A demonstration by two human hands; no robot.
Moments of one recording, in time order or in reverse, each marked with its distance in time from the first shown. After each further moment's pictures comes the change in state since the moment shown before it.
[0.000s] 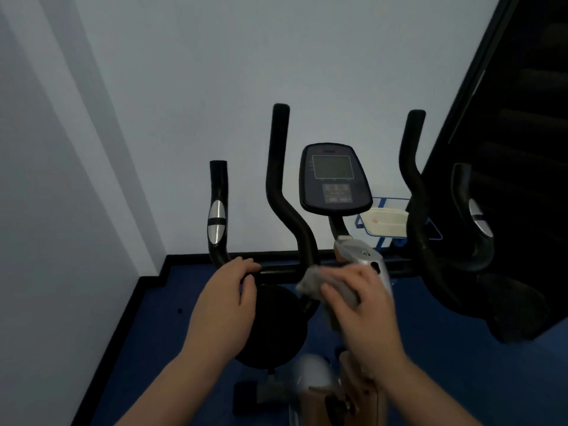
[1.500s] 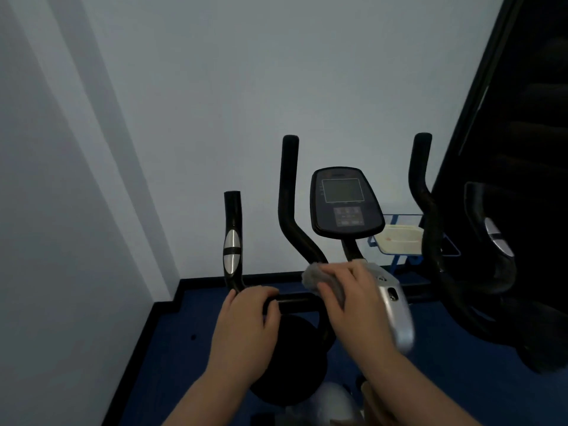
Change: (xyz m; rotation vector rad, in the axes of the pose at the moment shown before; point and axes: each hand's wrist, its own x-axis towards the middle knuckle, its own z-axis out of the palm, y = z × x) left_hand 0.015 0.004 0.000 0.160 -0.004 0.079; right_hand 0.042 0.000 0.031 -0.210 0.015 -0.059
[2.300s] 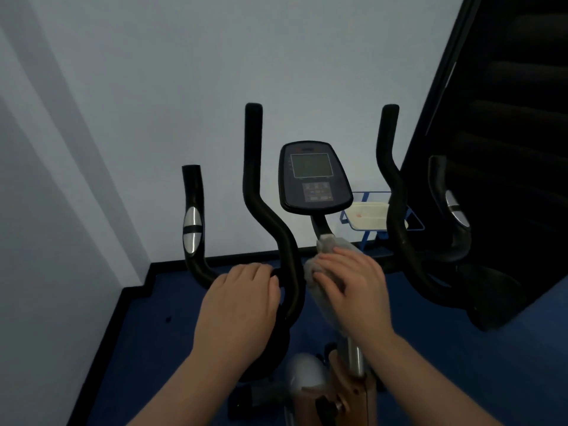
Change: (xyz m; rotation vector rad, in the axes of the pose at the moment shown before) left_hand -0.006 0.033 0.012 0.565 -0.115 0.458; right_hand -0.015 0.041 -0.029 -0.273 0.051 -0.094
